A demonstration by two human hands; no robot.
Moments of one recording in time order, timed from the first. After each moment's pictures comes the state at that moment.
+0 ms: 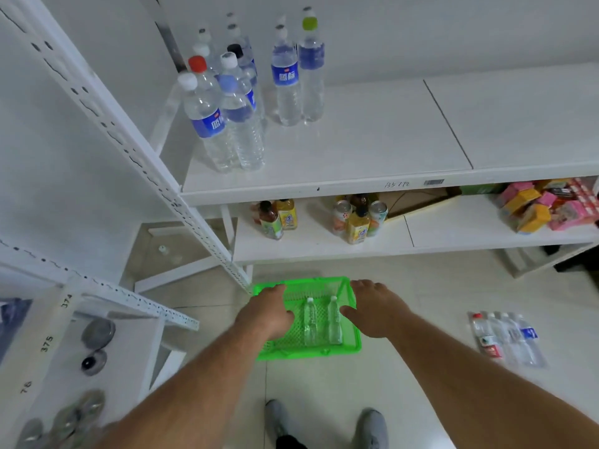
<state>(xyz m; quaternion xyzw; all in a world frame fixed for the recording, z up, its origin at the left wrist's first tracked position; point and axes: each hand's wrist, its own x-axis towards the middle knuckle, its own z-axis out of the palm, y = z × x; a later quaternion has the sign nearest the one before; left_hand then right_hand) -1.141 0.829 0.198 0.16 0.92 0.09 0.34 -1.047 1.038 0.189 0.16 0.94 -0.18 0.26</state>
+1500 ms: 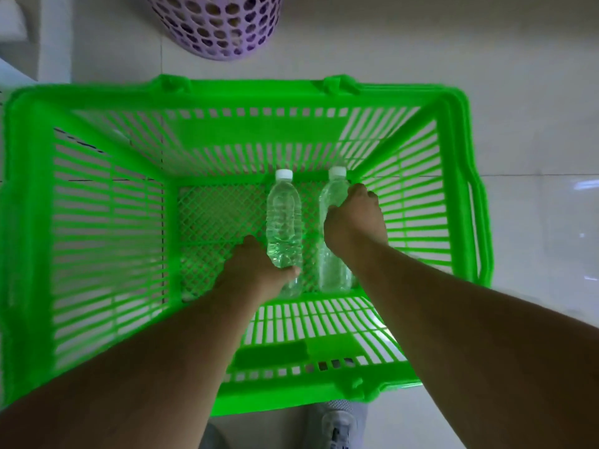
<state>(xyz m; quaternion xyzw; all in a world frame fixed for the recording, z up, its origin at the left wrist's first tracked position) -1.209 0.877 -0.598 -0.05 0.87 0.17 0.46 -1.197 1.038 -0.572 0.46 0.84 -0.24 0.17</state>
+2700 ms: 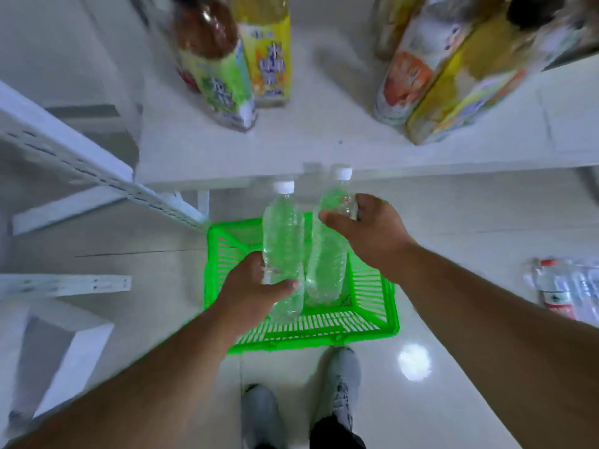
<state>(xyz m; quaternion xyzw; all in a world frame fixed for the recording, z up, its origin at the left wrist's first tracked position) -1.248 0.824 -0.224 0.01 0.82 0.43 0.37 -1.225 1.046 -0.194 0.33 0.79 -0.52 0.05</state>
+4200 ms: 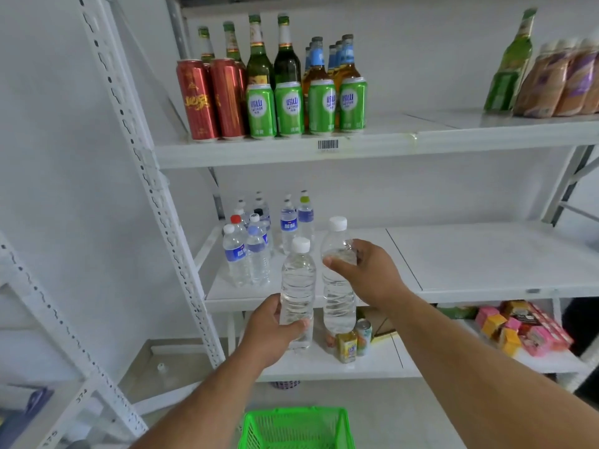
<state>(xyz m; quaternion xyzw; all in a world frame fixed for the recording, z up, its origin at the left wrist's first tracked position) -1.105 0.863 0.373 0.18 0.77 0.60 0.12 -1.044 1.071 0.466 0.12 0.86 -0.46 -0.22</state>
